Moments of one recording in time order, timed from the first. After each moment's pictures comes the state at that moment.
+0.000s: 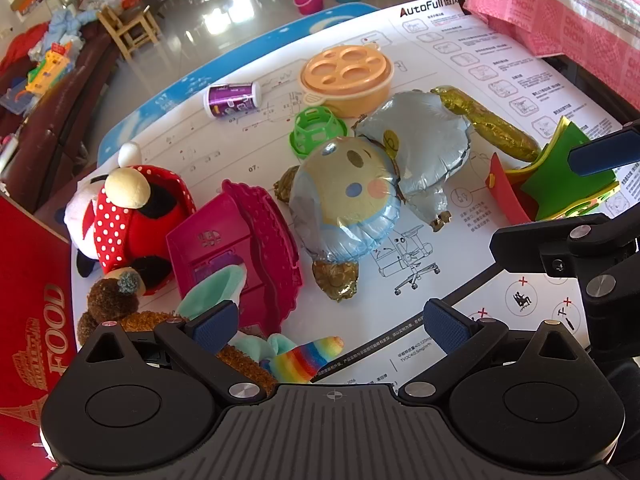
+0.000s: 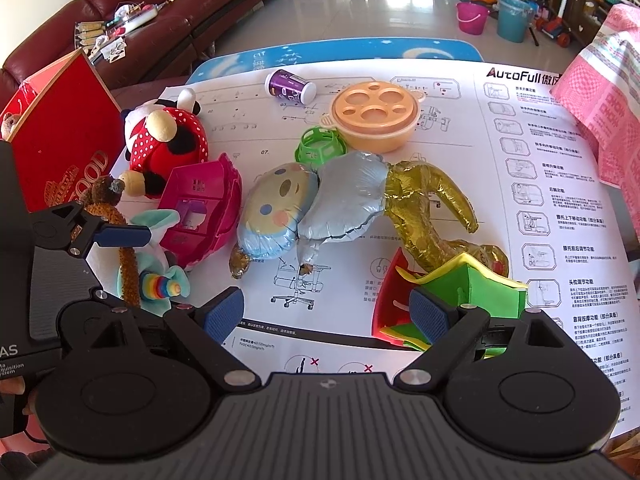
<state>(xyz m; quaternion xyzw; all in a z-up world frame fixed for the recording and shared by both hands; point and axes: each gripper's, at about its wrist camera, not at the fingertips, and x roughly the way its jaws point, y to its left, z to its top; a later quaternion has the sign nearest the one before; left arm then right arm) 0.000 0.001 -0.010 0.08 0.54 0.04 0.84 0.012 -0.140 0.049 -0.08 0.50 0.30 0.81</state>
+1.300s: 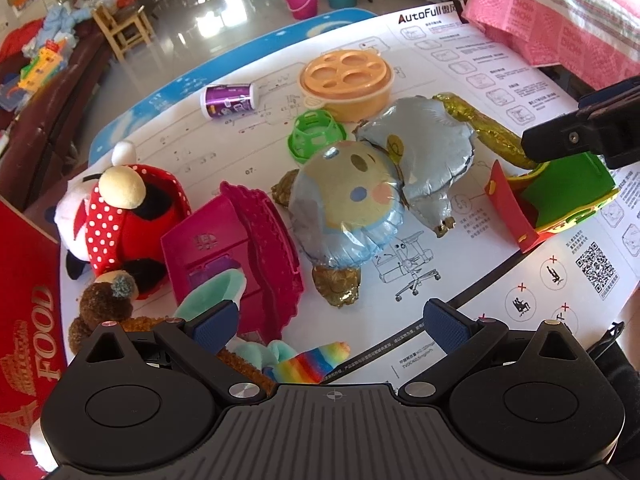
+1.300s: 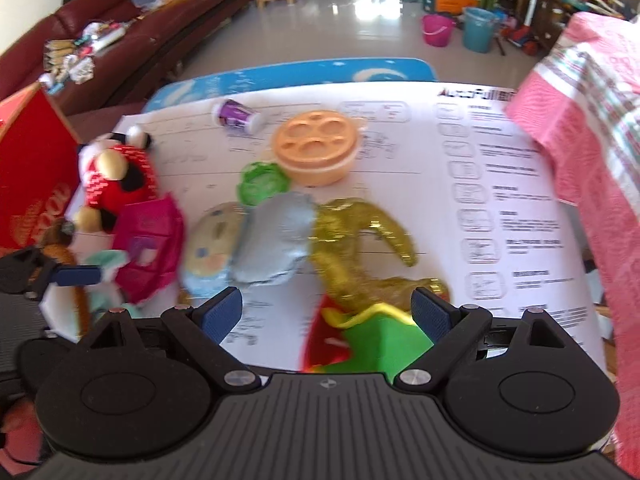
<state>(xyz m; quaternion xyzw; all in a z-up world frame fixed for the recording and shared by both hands) 0.003 0.015 -0.012 0.05 0.53 0.02 0.85 0.057 -0.163 0.052 -0.09 0.49 0.25 0.83</state>
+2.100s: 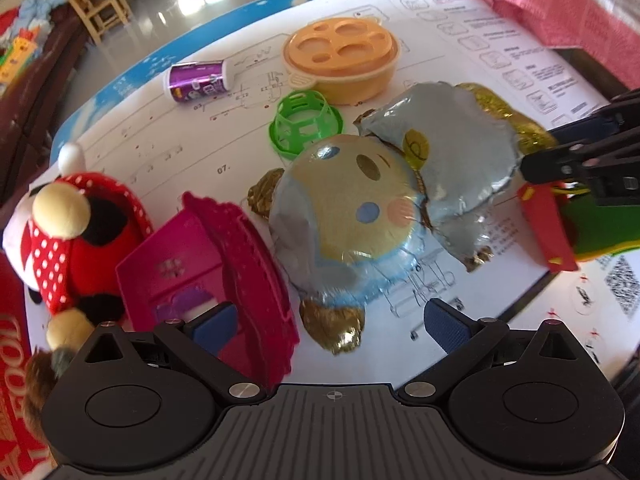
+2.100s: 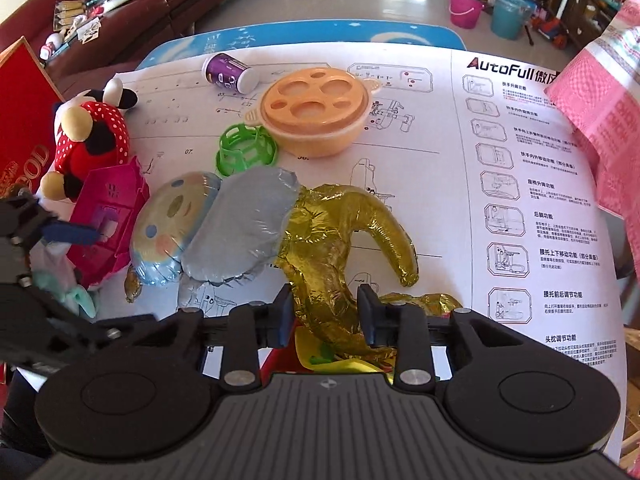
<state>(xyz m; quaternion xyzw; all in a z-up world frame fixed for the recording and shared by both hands) 0.057 0.024 -0.052 0.05 0.57 0.00 0.82 0.089 -0.147 0.003 -0.12 0.51 0.29 0.80</state>
